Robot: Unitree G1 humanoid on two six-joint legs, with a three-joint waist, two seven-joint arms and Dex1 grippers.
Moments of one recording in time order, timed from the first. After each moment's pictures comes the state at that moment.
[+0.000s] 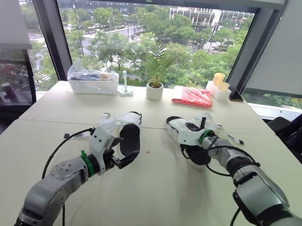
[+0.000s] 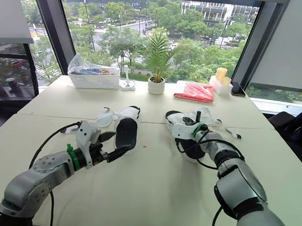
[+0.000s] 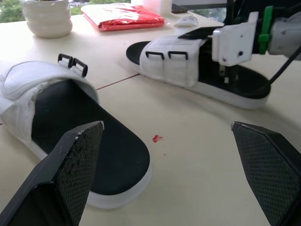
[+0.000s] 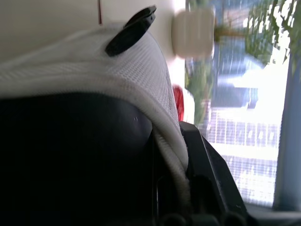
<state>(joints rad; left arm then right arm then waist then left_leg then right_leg) -0.24 0.44 0.03 -0.45 -0.50 0.66 -0.46 -1.11 -0.60 0.62 1.17 -0.77 -0.57 -0.07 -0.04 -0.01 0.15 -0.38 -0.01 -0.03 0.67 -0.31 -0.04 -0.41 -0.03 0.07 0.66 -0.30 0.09</state>
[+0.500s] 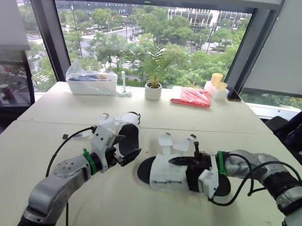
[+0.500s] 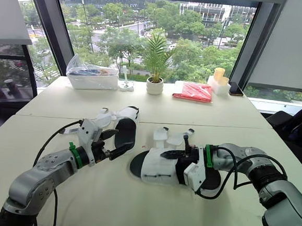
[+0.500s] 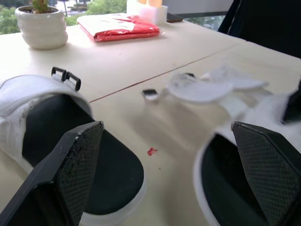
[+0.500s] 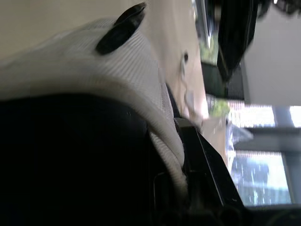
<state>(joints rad) -0.27 0.42 0.02 -0.43 -0.49 0.64 -0.48 -0.86 -0.89 0.61 0.63 -0.58 -1.34 0.19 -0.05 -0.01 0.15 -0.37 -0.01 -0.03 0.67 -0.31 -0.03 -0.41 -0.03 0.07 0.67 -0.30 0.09</state>
